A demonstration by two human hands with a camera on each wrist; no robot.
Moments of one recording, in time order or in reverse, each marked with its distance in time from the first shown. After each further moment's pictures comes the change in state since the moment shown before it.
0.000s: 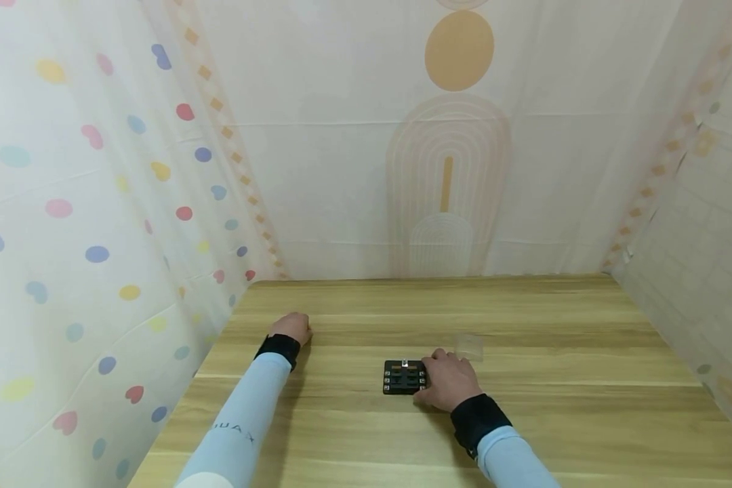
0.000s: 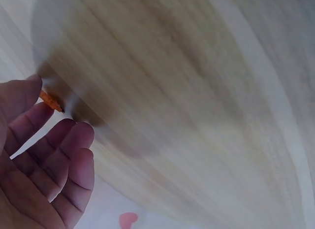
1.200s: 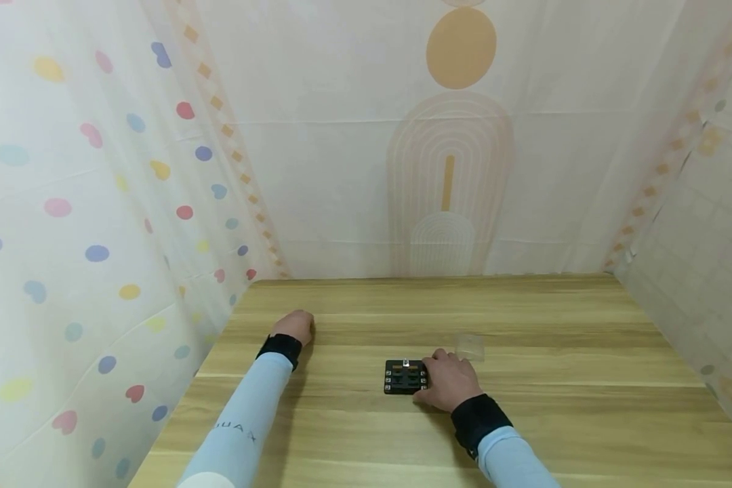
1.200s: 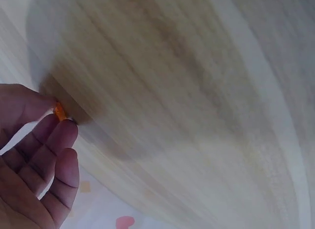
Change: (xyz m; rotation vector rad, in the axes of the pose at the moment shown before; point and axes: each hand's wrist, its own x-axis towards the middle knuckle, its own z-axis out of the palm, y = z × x) left_hand 0.001 0.003 0.000 -0.009 -0.008 0.056; right_hand 0.000 0.003 0.005 -0.019 0.006 0.000
